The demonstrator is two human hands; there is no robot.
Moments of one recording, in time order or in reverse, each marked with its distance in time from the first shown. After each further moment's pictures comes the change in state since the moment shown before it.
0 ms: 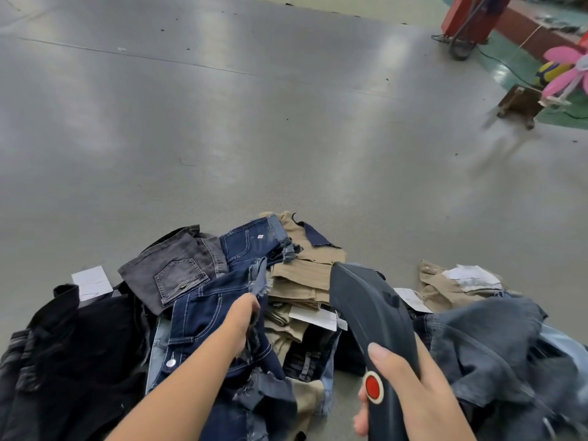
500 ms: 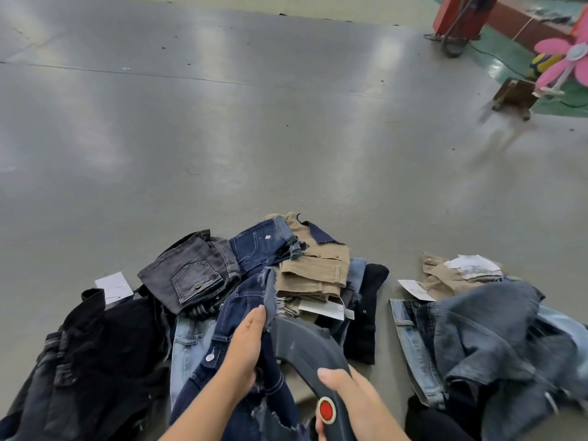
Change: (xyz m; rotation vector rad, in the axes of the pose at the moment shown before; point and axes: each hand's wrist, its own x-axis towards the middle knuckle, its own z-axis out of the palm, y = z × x) left_hand -0.087 -0.037 -0.023 -0.129 -0.074 0.205; right_hand 0.007 0.080 0.016 -0.105 -0.109 0.326
